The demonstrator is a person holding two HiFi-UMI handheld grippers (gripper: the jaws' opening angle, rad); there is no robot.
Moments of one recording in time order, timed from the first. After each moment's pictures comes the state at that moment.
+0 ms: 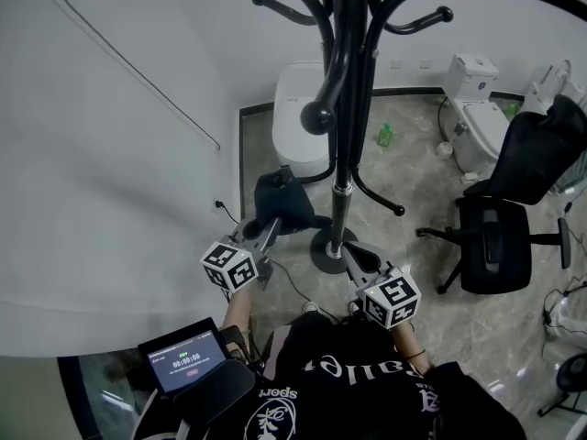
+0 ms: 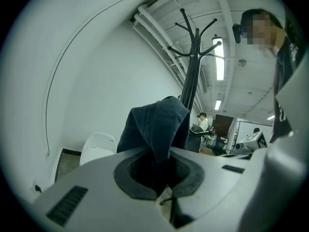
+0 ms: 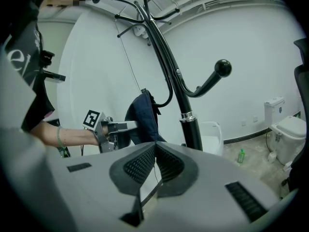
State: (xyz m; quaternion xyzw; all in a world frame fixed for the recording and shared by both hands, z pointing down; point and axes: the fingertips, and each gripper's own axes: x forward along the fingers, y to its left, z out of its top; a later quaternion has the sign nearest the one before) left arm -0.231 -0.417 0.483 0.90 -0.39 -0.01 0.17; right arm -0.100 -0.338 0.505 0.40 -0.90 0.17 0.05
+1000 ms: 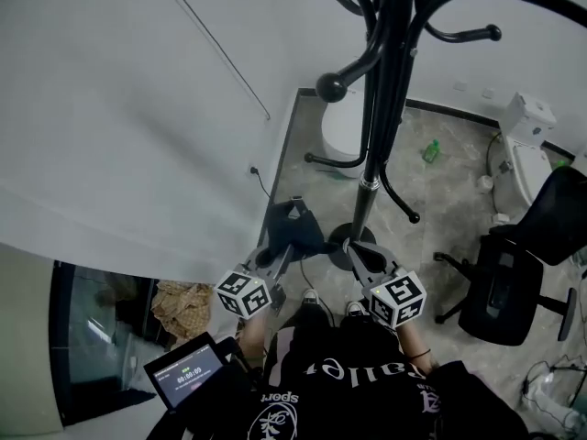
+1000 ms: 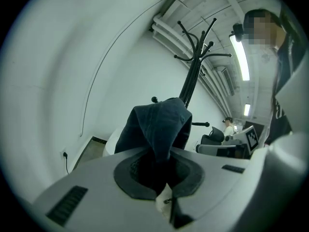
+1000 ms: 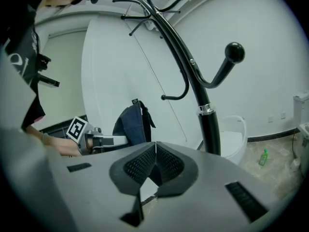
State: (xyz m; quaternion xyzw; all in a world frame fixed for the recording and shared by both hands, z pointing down) left arm -0.230 -0.302 0.519 0.81 -0.54 -0.03 0.23; right arm -0.103 -0.319 0.511 0.25 -0.95 0.17 0.08
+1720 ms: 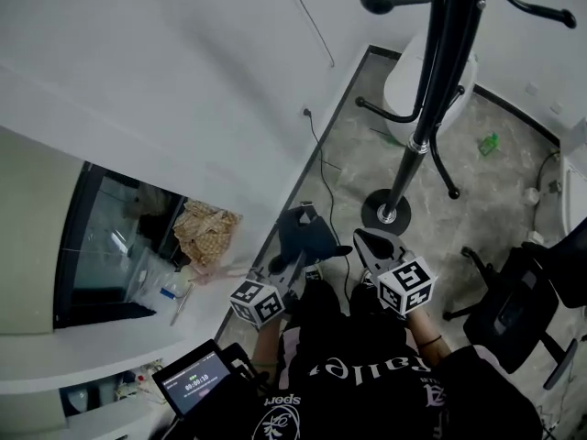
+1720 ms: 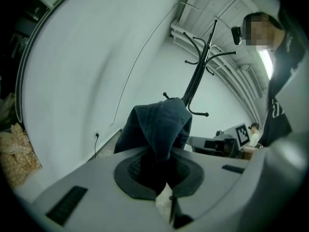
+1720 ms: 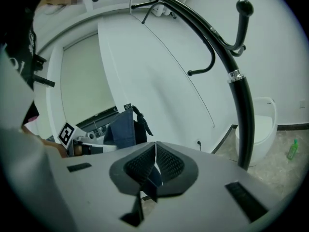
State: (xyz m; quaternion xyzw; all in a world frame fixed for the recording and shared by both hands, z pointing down) left arm -0.197 -0.165 0.555 0.69 -0.66 -0.04 0.28; right arm -0.115 -0.247 0.545 0.08 -0.97 0.20 0.11
